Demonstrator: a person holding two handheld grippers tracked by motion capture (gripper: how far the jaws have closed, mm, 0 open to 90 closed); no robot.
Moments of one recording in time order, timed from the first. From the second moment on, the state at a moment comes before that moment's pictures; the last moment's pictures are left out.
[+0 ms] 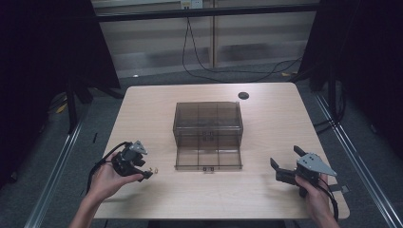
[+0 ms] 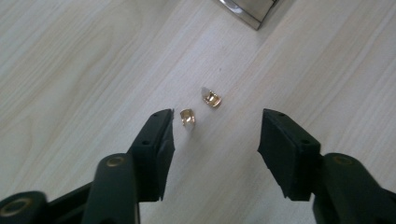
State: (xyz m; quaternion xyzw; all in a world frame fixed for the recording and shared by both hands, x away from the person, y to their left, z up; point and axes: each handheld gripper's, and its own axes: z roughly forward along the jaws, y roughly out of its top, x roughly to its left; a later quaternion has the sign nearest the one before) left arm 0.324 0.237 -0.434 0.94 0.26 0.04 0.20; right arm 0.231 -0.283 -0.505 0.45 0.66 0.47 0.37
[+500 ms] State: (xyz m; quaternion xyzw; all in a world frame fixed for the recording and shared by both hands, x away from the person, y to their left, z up) left arm 0.346 0.213 -0.437 0.97 0.21 0.02 0.15; right arm 0.232 -0.283 -0.505 0.46 0.66 0.47 0.37
